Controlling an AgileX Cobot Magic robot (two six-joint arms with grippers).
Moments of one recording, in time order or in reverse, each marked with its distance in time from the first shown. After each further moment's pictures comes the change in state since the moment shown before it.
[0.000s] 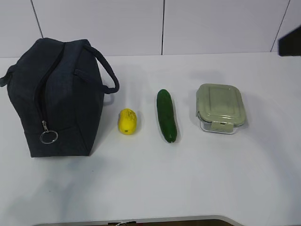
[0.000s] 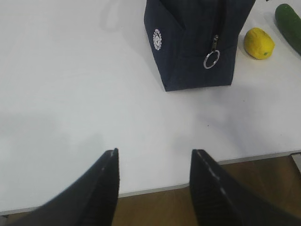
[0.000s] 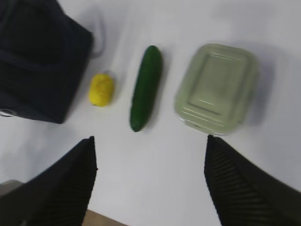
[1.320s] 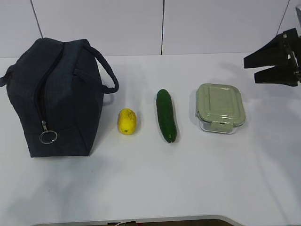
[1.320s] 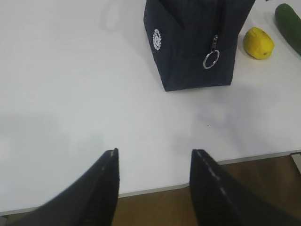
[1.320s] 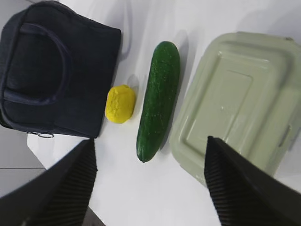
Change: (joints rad) left arm 0.000 0.000 0.000 0.000 0.000 0.000; right arm -0.336 0.761 -0.246 0.637 0.314 -0.586
